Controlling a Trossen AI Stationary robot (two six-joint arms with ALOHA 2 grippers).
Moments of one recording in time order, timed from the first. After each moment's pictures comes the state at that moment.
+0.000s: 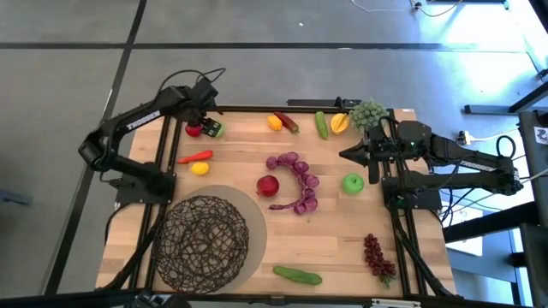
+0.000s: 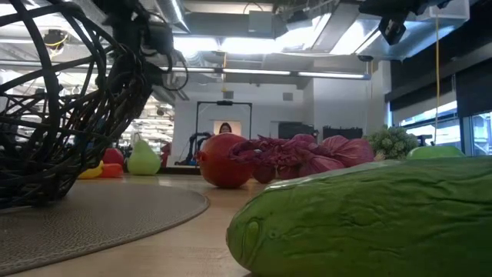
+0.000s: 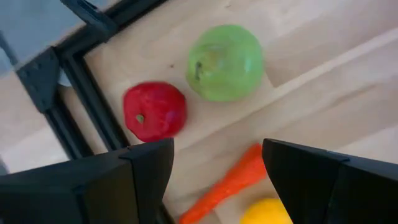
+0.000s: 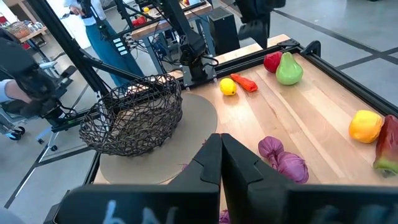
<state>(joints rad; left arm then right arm) 0.82 1.35 1.10 -1.00 -0.22 -0.22 -0.19 0.65 0.76 -0.37 -0.17 0.28</state>
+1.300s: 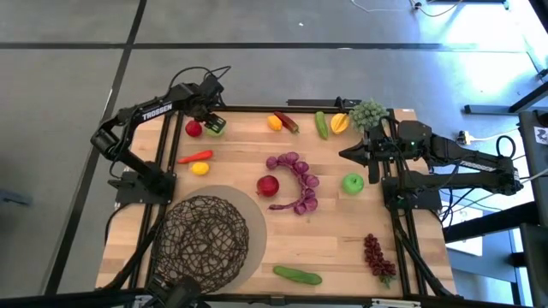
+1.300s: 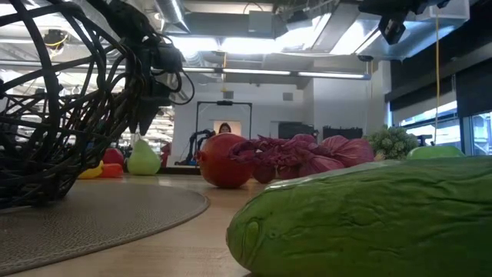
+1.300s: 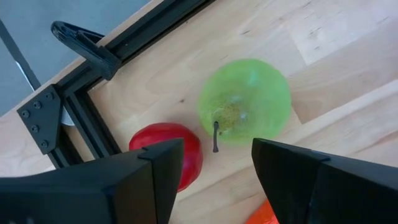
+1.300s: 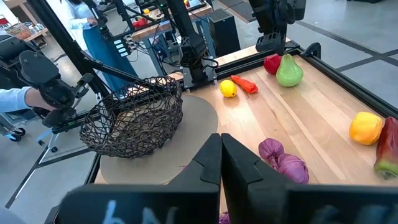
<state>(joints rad) 0.88 1.49 1.10 -0.86 -0.24 -0.12 -0.19 0.65 0.76 -0.36 -0.17 0.28</state>
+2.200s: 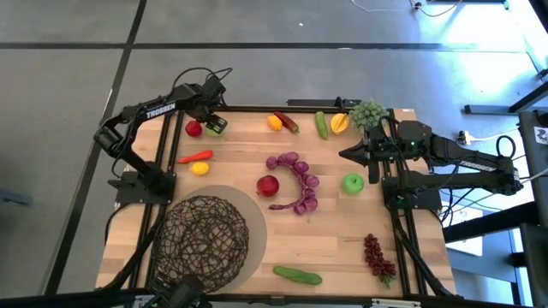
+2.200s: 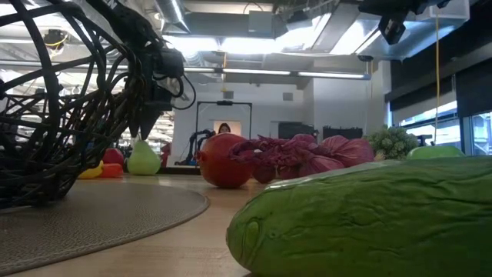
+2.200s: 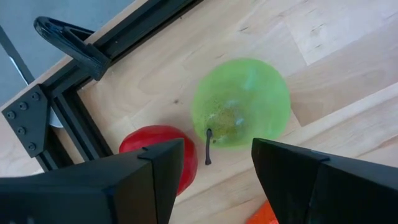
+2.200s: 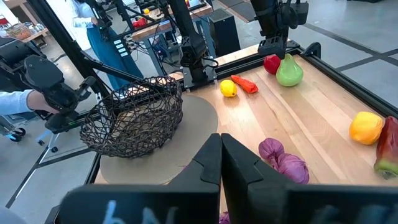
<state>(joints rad) 0.88 1.53 1.10 -0.84 -0.23 -0.13 -0.19 0.65 0.76 -0.36 -0.17 0.29</state>
